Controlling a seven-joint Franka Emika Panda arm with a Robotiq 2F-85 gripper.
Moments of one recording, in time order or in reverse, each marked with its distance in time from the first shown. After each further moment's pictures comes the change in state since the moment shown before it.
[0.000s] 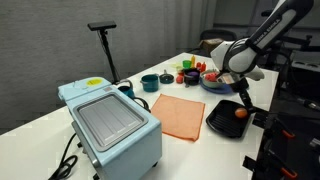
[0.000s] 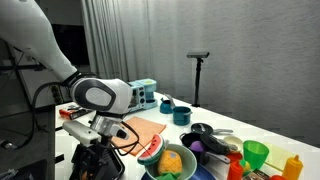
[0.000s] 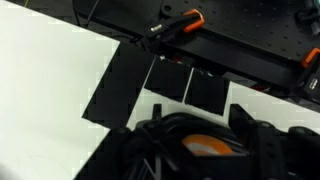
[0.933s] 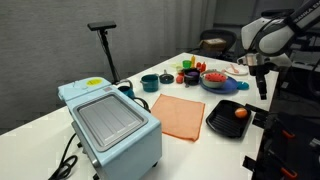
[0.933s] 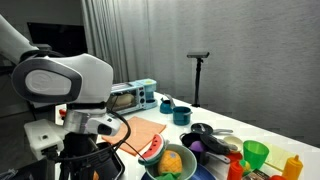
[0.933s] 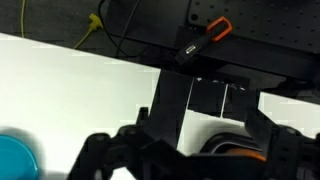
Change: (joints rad) arm -0.078 -0.320 -0.142 -0.206 -0.046 0.147 -0.049
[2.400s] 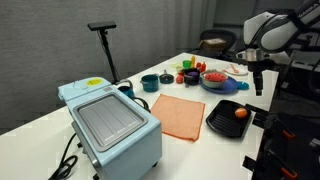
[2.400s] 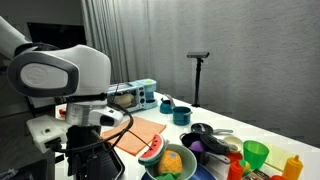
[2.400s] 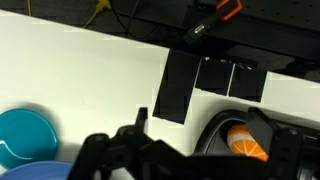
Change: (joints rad) arm 0.000 -0.036 -0.002 0.000 0.001 0.059 -0.003
